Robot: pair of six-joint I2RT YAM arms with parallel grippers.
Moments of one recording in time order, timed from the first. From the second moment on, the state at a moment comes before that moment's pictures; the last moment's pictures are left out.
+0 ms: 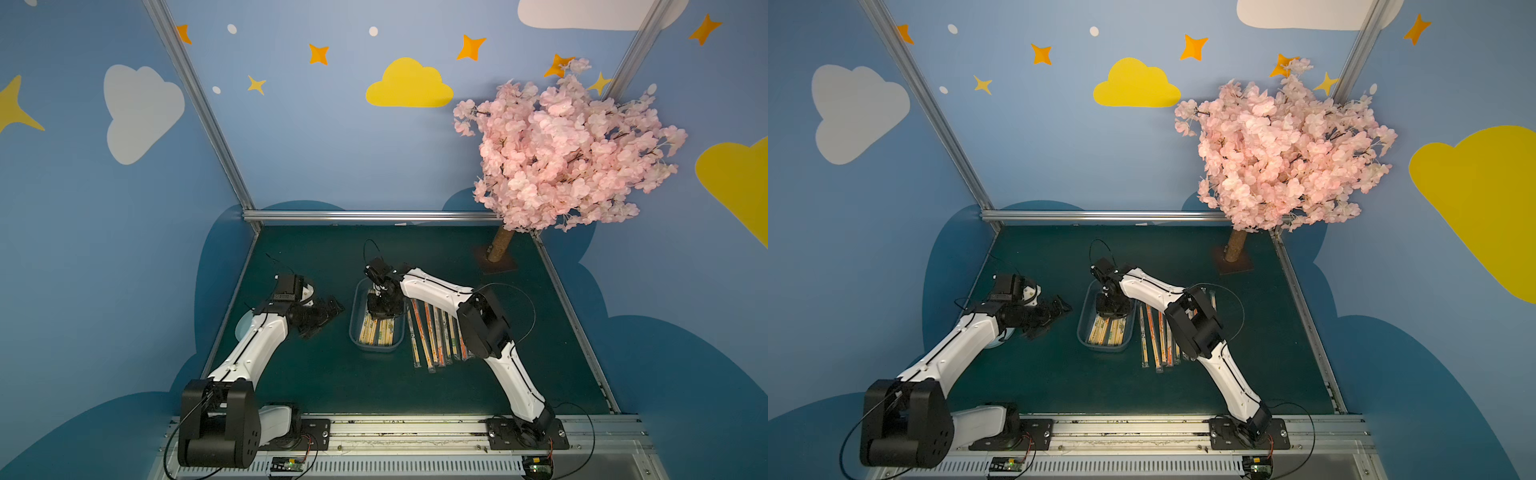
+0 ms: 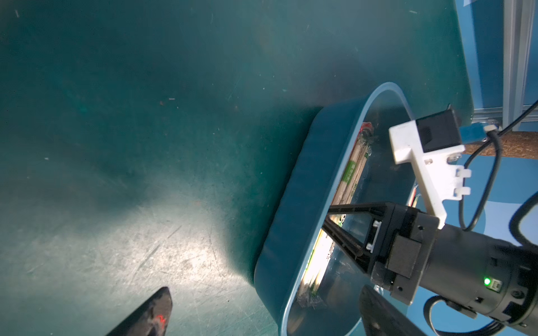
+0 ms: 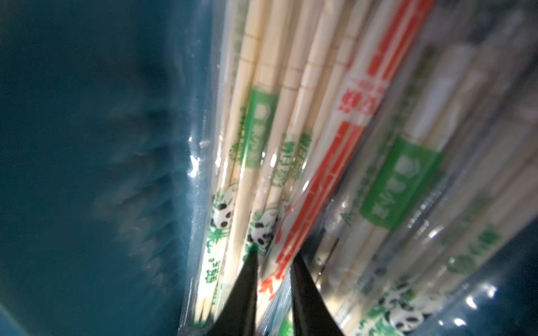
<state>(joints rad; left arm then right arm) -0.02 1.26 0.77 -0.61 0.45 -0.60 0.87 2.35 1.96 -0.93 -0.25 0.72</state>
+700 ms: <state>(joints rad) -0.02 1.25 0.77 -0.61 0.45 -0.60 0.86 2.15 1.89 -0.91 -0.24 0.70</state>
